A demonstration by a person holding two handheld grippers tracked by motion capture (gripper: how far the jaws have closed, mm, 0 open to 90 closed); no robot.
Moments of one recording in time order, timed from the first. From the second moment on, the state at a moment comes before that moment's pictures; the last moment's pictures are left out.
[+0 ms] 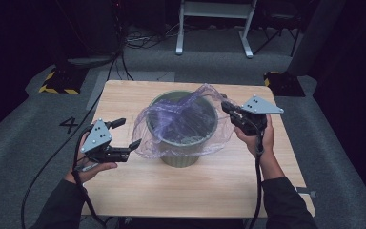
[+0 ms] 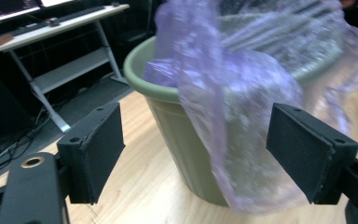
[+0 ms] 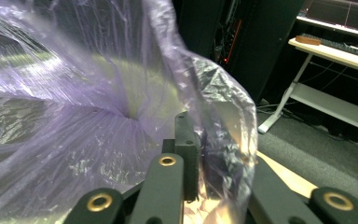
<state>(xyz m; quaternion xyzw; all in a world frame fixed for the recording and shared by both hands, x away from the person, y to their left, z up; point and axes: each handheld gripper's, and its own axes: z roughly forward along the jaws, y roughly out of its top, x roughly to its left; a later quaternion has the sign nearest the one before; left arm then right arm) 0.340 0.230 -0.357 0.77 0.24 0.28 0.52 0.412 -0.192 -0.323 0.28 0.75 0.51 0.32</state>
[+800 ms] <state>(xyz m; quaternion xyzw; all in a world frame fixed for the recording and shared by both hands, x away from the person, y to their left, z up) 0.408 0.202 -0.308 0.78 0.24 0.25 0.52 0.421 -0.187 -0.326 0.27 0.76 0.50 0.32</state>
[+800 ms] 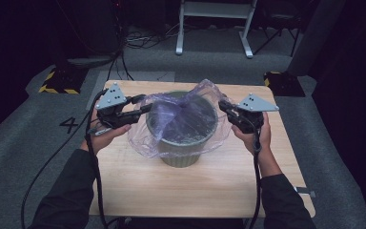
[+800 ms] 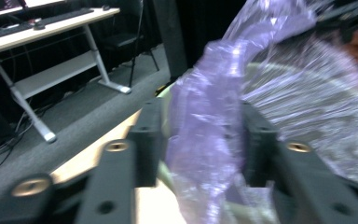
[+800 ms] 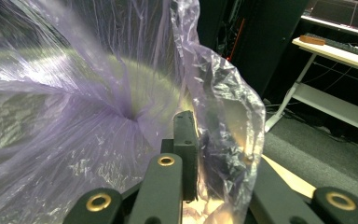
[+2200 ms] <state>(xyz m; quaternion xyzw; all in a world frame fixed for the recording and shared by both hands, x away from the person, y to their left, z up) 0.468 0.201 -0.432 0.81 0.36 0.15 0.44 0.482 -0.187 -0.400 0.35 0.79 0.44 0.22</state>
